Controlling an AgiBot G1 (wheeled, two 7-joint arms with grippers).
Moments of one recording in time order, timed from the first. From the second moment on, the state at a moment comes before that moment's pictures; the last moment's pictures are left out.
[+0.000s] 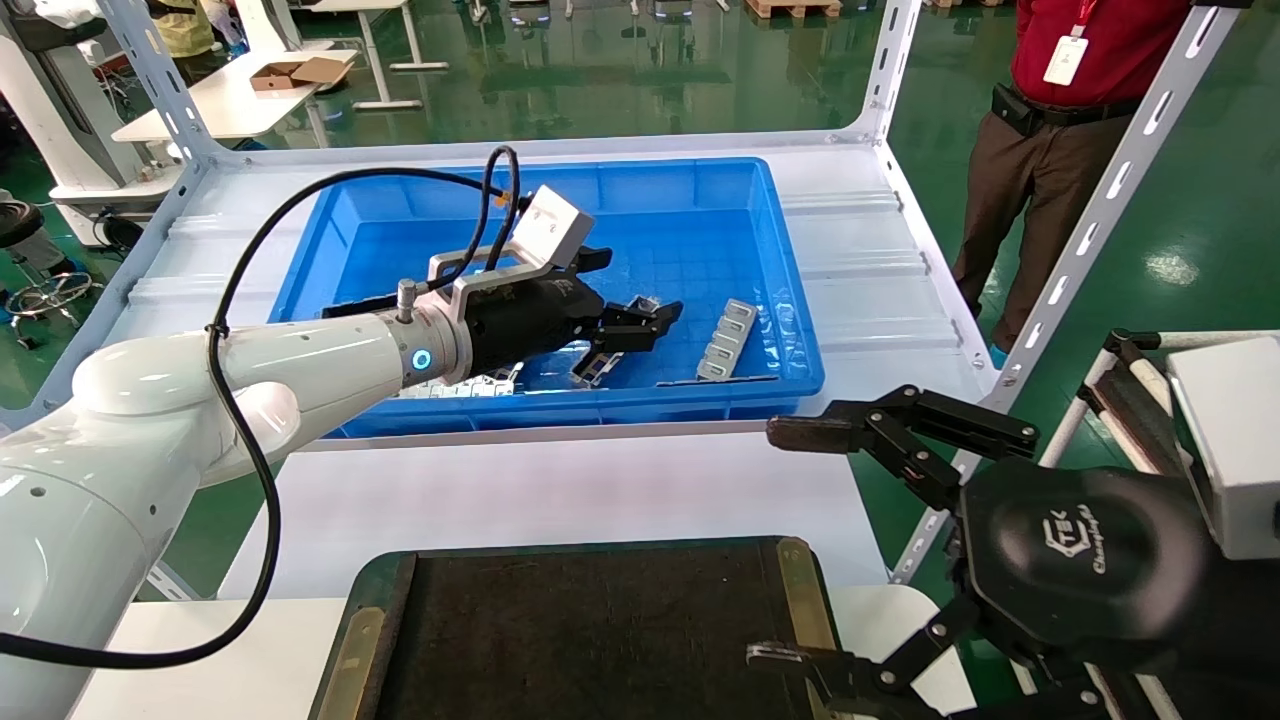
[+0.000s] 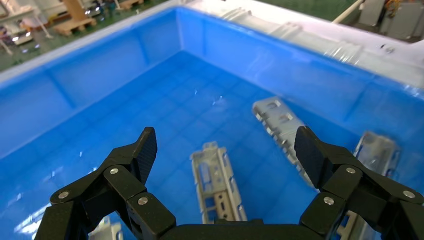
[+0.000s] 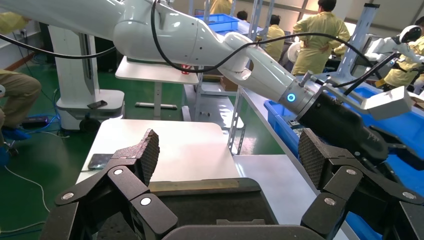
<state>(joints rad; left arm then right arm) -1.62 1.37 0.59 -0.20 1.15 0.82 0.15 1.08 -0.61 -0.28 1.28 -0.73 -1.49 0.18</state>
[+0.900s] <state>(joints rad) -1.58 1.36 0.75 -0.23 1.06 0.72 0.05 1.08 -0.61 -0.29 1.28 -0.73 -1.49 0.18</state>
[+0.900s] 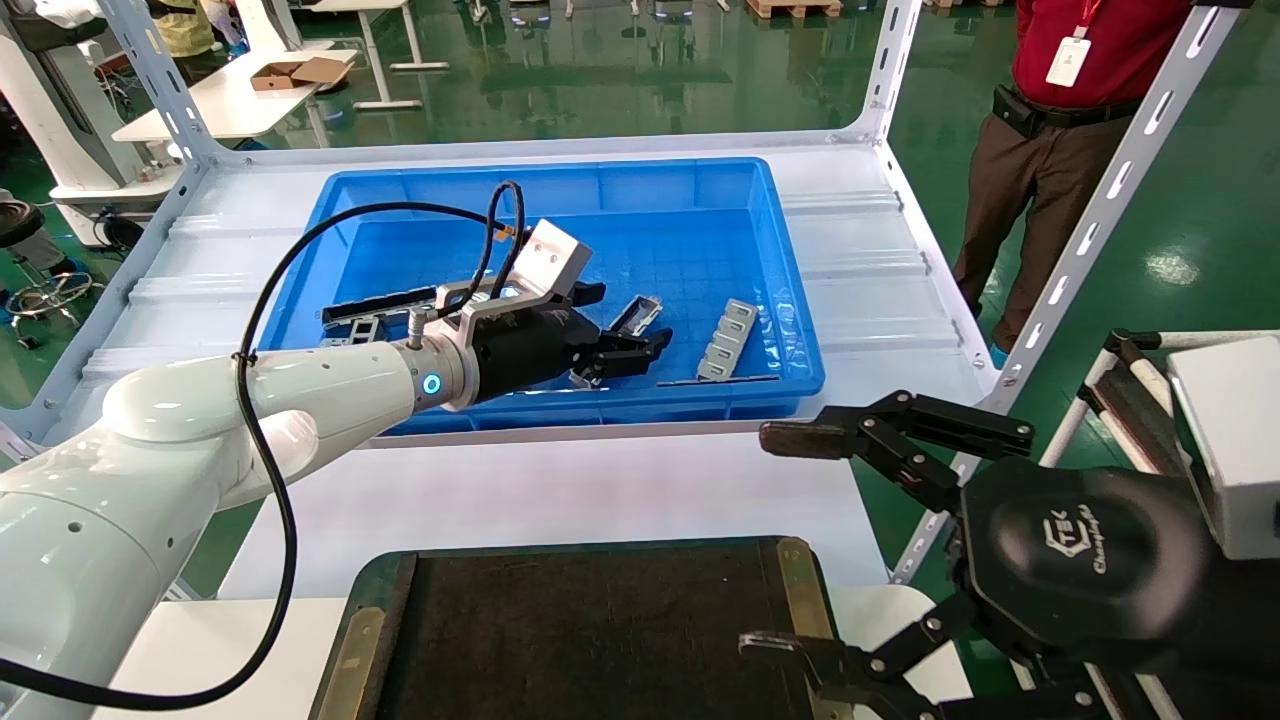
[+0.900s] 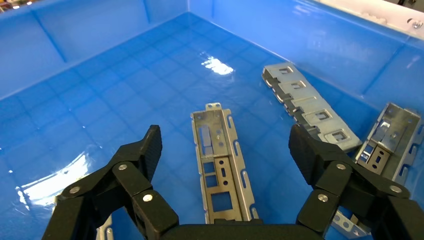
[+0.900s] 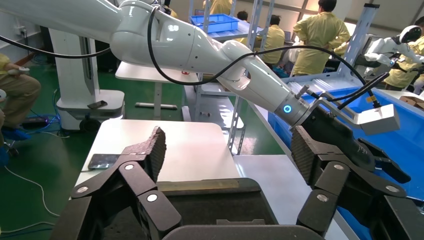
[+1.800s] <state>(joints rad) -1.57 1.36 0.85 -0.23 0.96 0.67 0.04 1.08 -0.61 -0.29 1.28 -0.72 -1.49 0.18</state>
